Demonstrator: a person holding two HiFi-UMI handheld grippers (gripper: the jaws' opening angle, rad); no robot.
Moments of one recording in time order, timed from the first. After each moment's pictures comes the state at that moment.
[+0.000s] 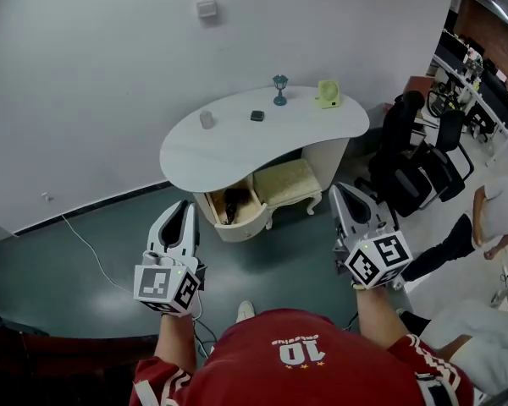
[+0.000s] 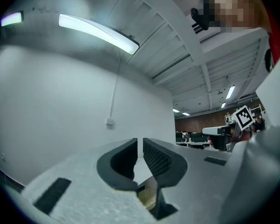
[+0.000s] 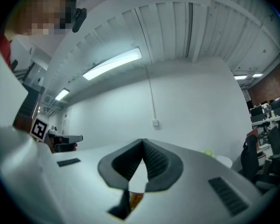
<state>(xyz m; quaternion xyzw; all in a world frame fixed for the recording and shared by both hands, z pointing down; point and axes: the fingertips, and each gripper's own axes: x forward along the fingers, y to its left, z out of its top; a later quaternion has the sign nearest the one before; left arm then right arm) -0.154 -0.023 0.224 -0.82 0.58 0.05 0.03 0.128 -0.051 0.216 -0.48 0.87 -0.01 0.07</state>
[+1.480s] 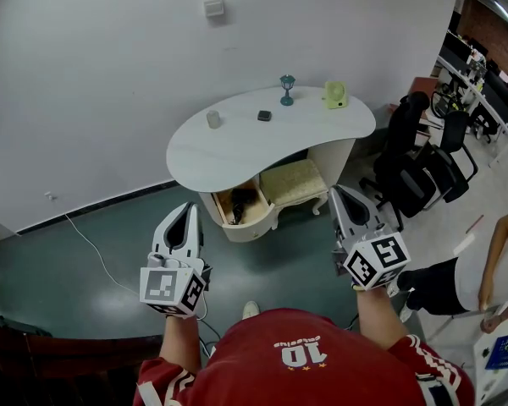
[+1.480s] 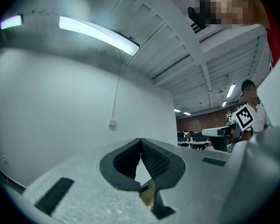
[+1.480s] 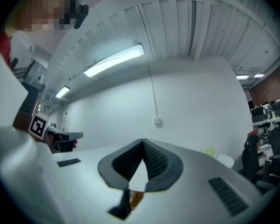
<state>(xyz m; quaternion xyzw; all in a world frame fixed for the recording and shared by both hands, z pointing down) -0.171 -0.018 0.222 -0.81 0.58 0.05 0.04 0.101 -0.049 0.222 -0.48 0.88 -0.01 0.06</state>
